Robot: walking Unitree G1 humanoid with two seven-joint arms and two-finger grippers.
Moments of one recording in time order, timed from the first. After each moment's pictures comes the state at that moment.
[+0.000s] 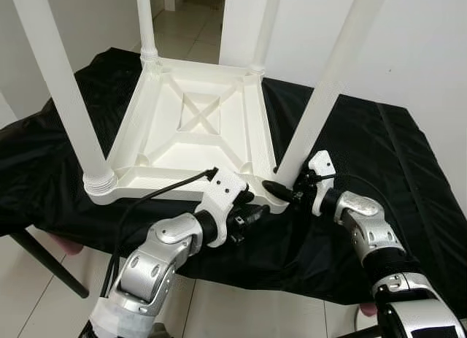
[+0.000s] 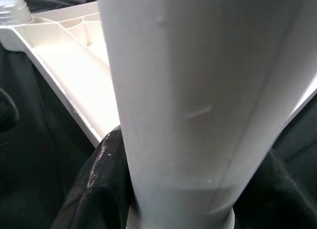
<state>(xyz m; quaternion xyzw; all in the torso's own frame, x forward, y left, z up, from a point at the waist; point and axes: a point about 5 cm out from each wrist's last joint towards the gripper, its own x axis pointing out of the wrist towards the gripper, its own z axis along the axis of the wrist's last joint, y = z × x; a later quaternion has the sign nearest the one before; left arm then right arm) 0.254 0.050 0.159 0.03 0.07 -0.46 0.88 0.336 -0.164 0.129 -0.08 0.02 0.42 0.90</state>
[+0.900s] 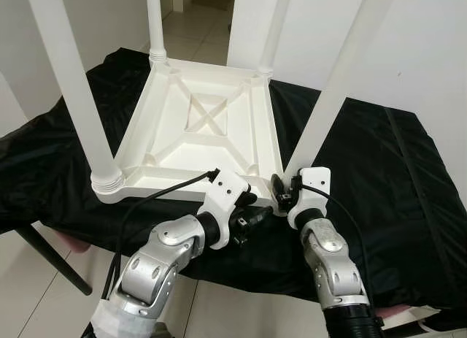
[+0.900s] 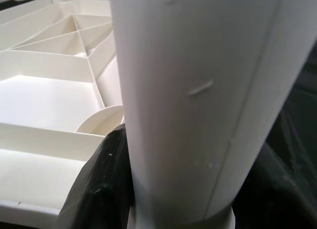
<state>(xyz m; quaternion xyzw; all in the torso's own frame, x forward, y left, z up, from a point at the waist) 0.252 0.047 0.162 0.01 0.07 -0.46 0.88 0.291 -0.127 0.129 0.00 0.00 0.04 1.00</state>
